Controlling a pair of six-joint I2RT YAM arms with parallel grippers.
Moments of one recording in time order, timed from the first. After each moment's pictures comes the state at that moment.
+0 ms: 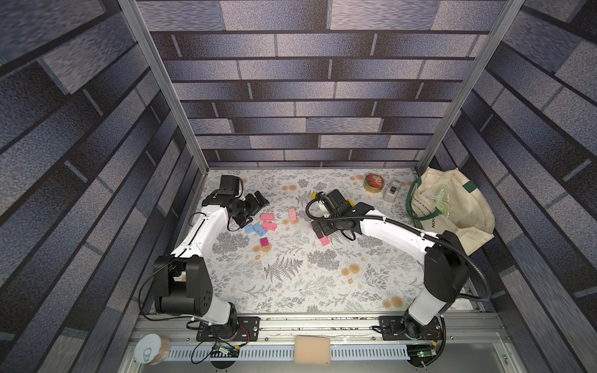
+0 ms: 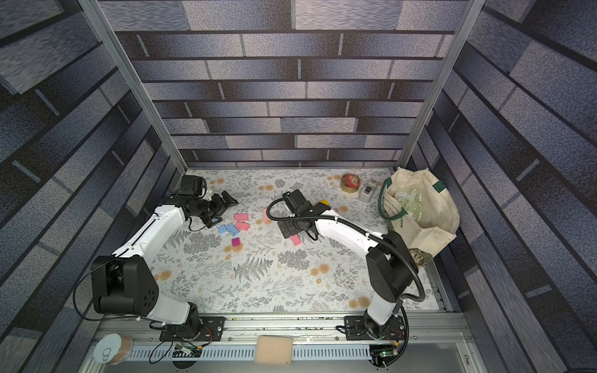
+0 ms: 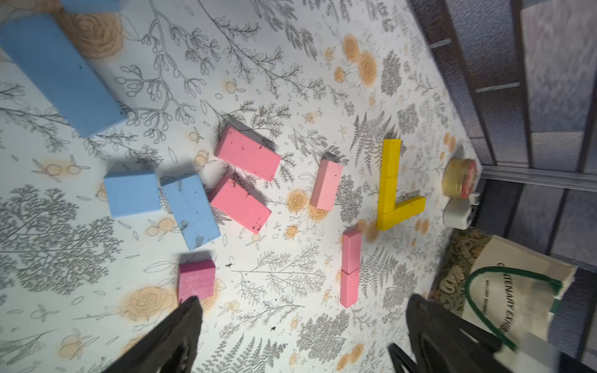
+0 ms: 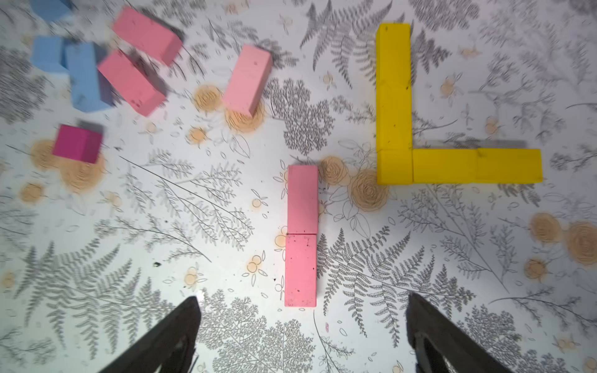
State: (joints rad) left arm -0.07 1.52 1.22 -0.76 0.36 -0.65; right arm 0.75 1.65 1.34 -0.62 0.09 0.16
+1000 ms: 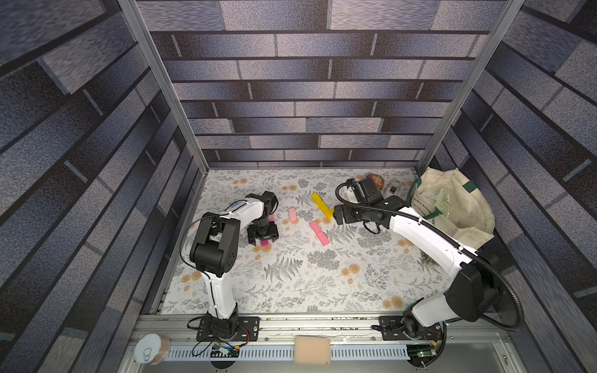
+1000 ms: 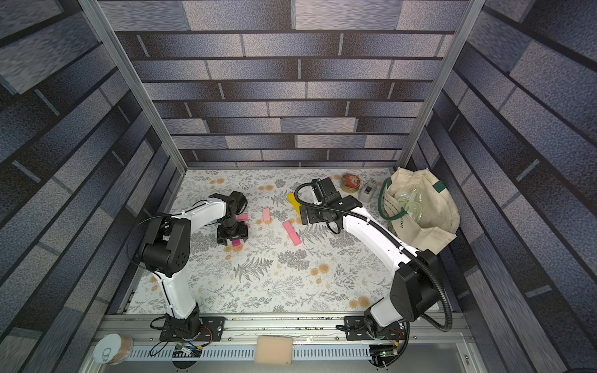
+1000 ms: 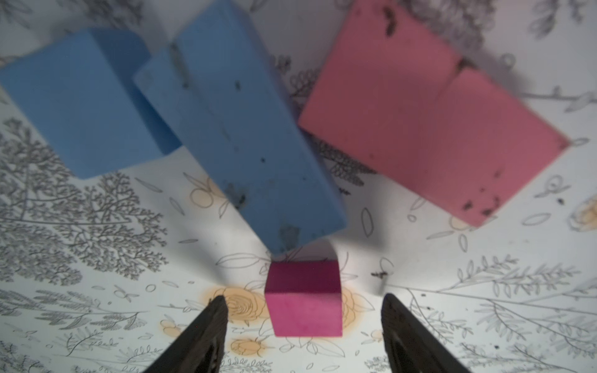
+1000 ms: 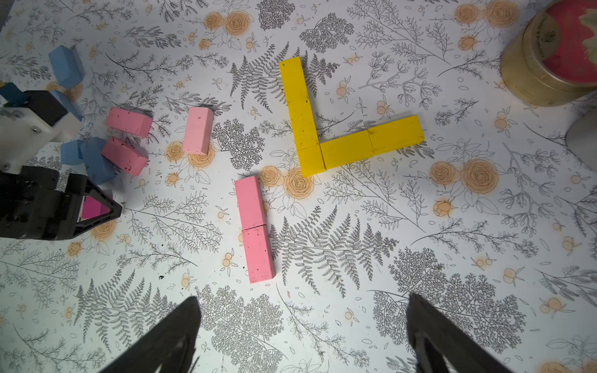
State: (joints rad) left arm -0.28 1.90 1.28 -0.98 0.01 -0.50; right arm 0.56 1.49 1.28 -0.72 0.01 0.26
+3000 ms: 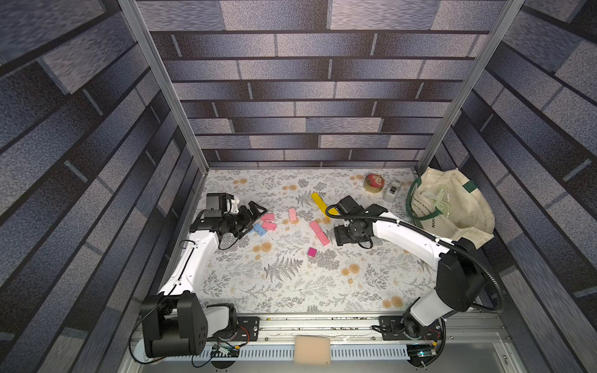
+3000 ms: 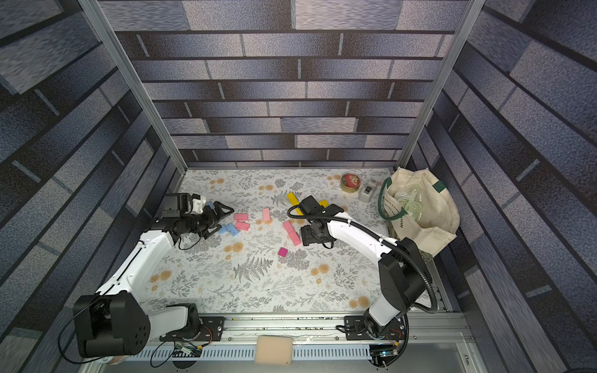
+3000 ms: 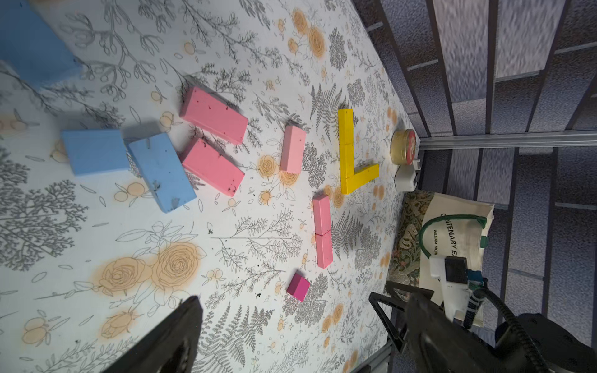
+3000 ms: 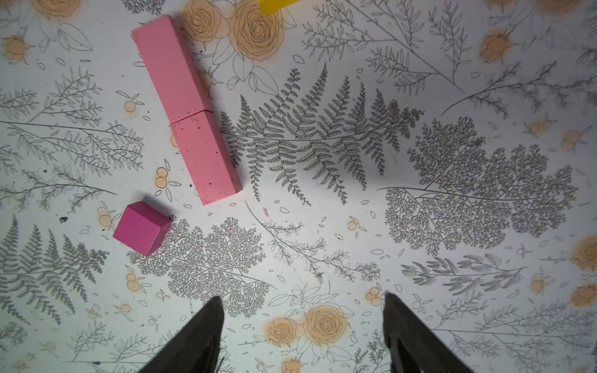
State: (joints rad) left arm 0.05 1.22 0.89 -0.53 0.67 -0.68; right arm 0.72 1.64 1.22 -0.92 0.11 0.48
